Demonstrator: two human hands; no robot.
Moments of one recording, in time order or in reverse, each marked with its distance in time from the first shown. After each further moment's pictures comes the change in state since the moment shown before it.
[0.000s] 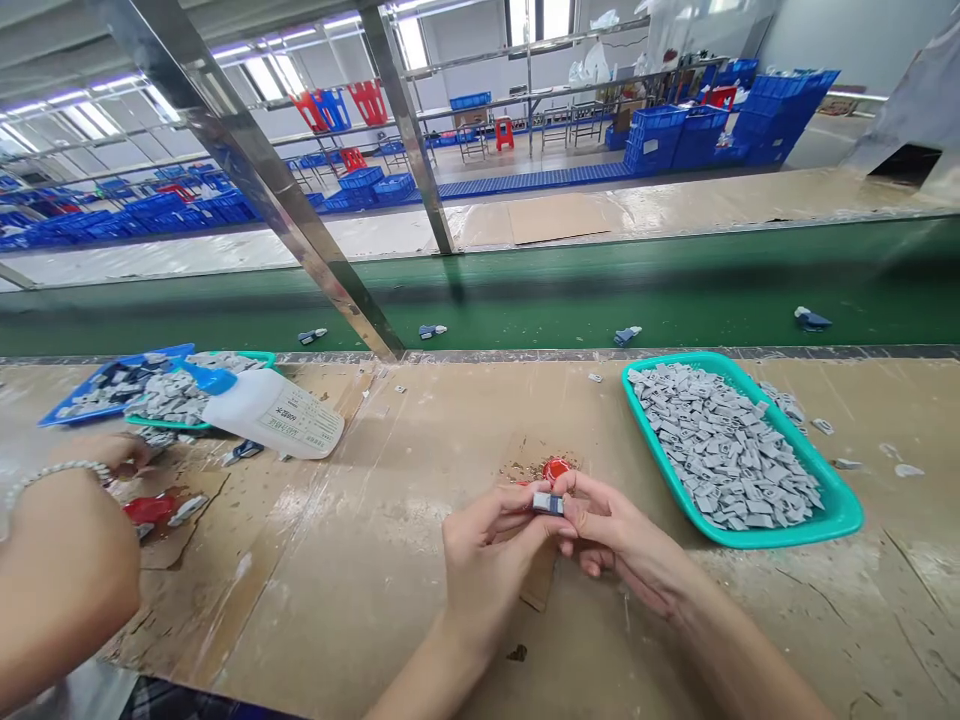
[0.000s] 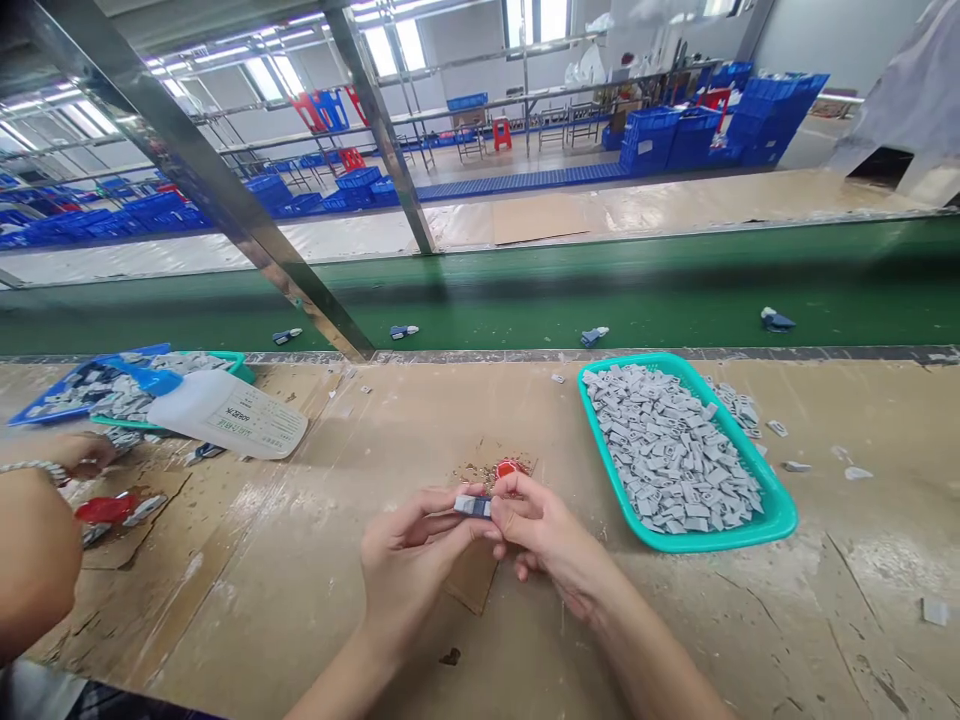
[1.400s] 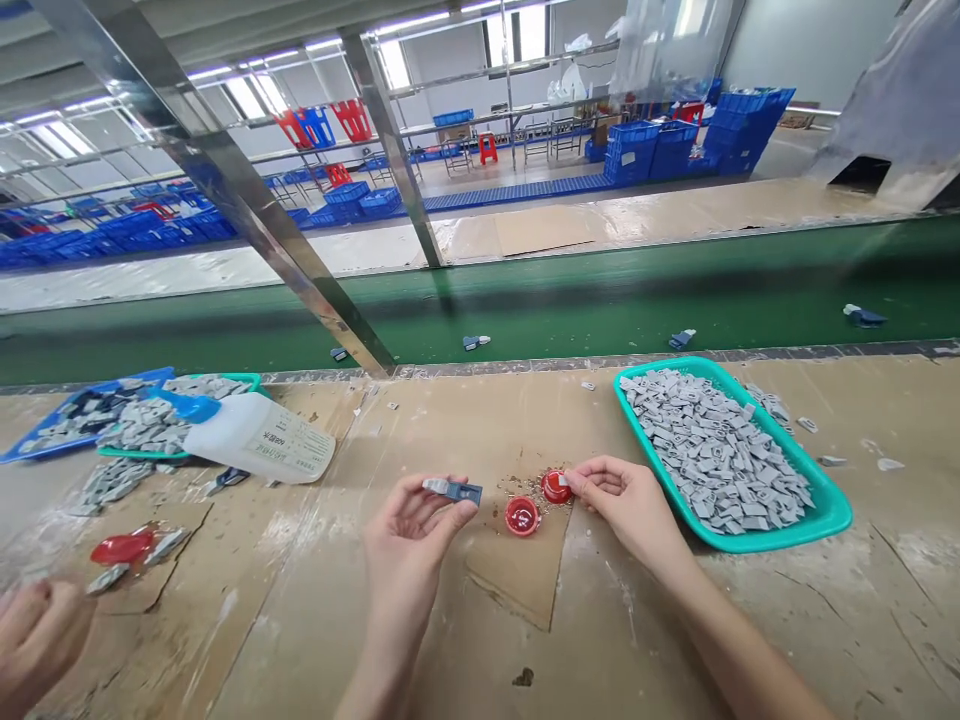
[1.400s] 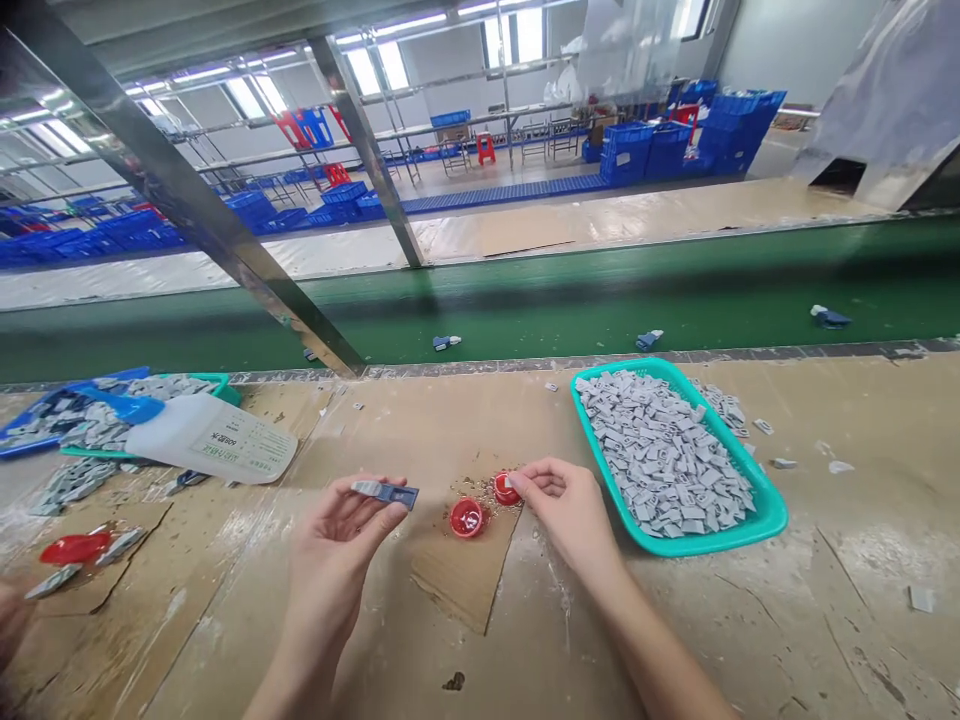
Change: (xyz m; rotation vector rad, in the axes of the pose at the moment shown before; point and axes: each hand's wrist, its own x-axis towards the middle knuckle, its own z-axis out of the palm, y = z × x) left_hand 0.028 0.001 -0.060 -0.054 0.208 -0.153; right_hand 0.026 0.002 -0.021 -0.354 0.491 -0.297
